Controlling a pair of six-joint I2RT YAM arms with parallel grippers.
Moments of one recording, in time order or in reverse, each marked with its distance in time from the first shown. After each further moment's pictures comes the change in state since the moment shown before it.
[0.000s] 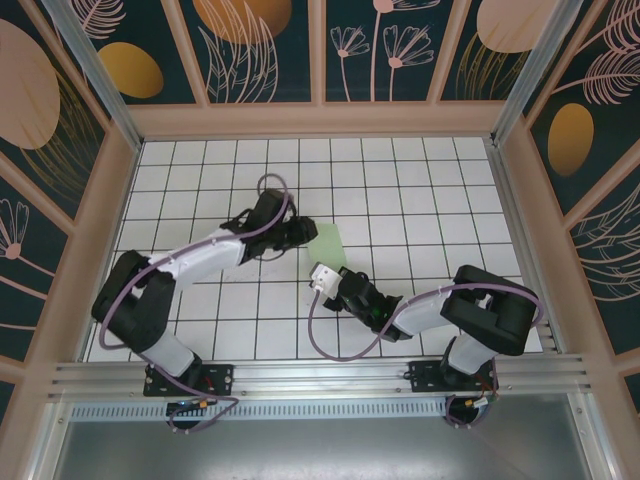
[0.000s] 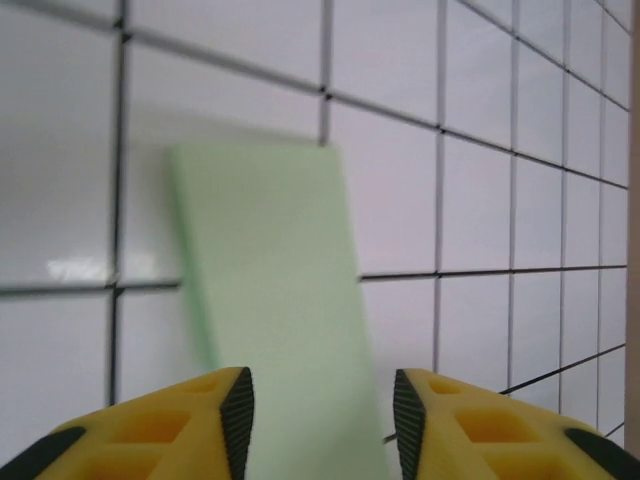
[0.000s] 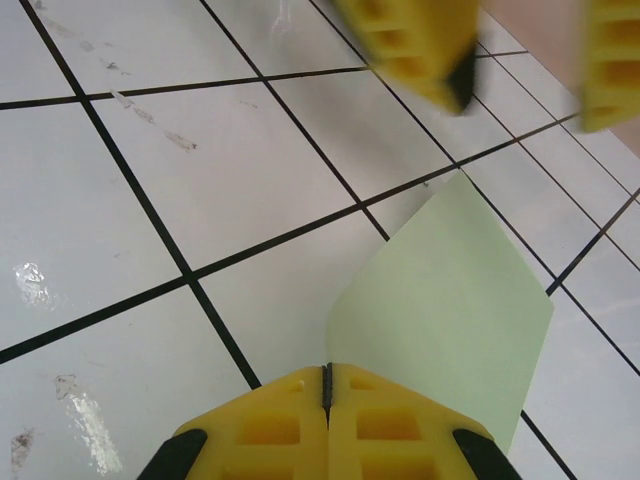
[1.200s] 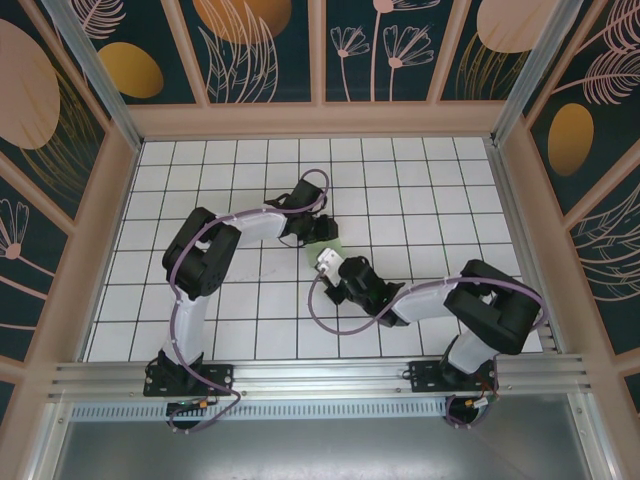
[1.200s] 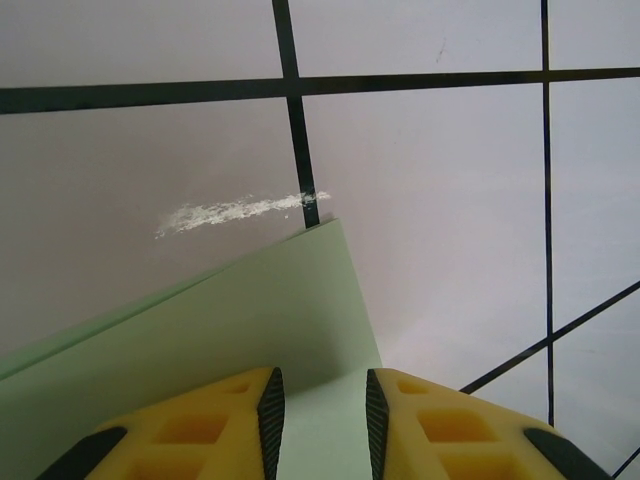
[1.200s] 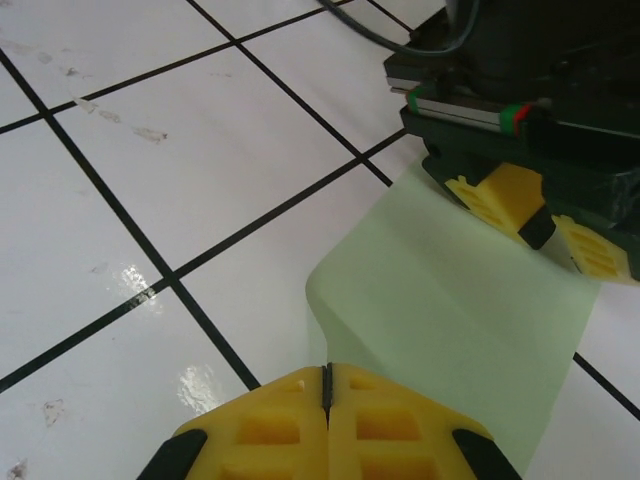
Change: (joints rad) left arm 0.000 0.470 0.335 -0.077 0.128 0.198; right arm -0.124 -0.011 0.083 -0.206 -0.182 0.240
